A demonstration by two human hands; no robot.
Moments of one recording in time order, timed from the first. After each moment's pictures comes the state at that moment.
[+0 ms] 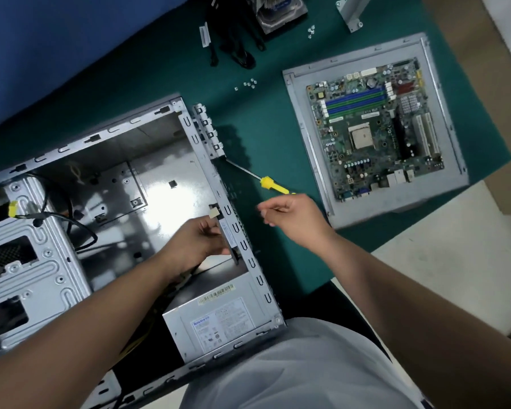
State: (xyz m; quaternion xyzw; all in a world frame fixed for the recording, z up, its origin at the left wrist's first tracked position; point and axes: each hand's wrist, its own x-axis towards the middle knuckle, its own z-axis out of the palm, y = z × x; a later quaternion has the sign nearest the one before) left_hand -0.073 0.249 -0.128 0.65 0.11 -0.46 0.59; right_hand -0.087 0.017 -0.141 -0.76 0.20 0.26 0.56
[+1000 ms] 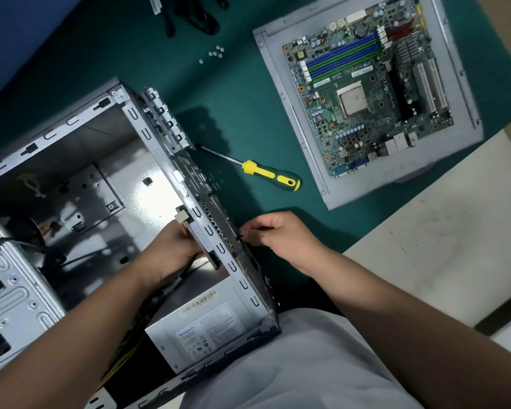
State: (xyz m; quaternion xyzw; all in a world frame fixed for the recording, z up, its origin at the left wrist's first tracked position) left_hand -0.065 0.233 -0.093 0.70 0.07 -0.49 0.52; right_hand -0.134 0.032 -0.154 -0.61 0.28 0.35 0.65
